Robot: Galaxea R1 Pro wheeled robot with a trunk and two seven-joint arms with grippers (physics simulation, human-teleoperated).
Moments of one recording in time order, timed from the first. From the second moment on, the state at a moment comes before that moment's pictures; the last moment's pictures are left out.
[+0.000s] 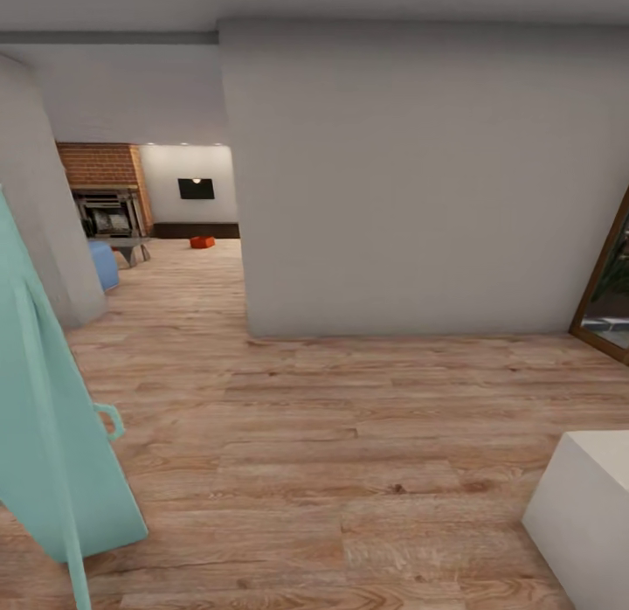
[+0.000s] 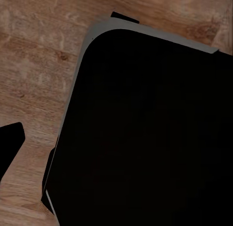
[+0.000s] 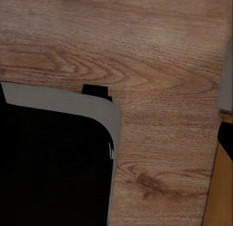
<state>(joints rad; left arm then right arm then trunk) 0.00 0.01 0.00 -0.04 0.33 -0.06 0.01 -0.10 -0.05 0.29 0.03 -0.16 -0.22 -0.04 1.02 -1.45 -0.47</state>
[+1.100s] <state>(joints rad) 0.00 0.01 0.00 -0.04 0.33 -0.06 0.01 -0.10 -0.05 0.29 0.03 -0.16 -0.21 -0.04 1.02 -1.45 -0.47</state>
